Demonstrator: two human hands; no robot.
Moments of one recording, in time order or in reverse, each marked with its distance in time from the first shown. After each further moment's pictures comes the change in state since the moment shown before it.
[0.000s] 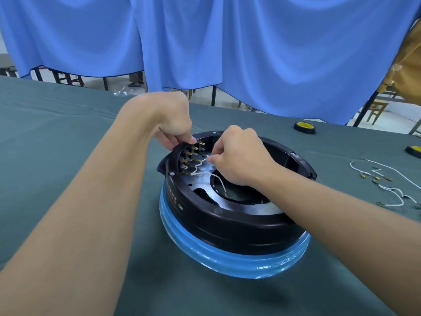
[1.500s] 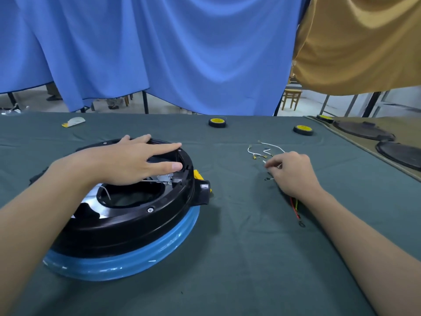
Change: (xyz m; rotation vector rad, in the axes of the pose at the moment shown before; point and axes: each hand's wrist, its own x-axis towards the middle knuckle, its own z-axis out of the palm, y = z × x) left_hand -0.011 0.062 0.089 0.456 -0.226 0.467; right_hand -0.113 0.250 -0.083 -0.095 0.354 0.433
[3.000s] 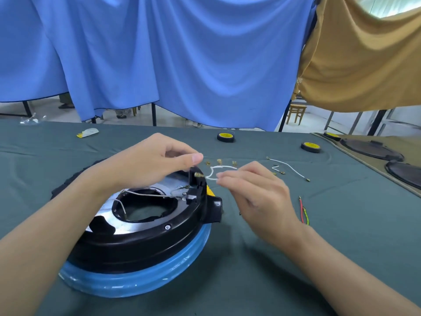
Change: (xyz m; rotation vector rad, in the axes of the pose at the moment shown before) left_hand -0.009 0.019 -0.012 -0.597 0.259 0.262; right_hand -0.049 -0.091 0.007 0.279 0.495 -0.948
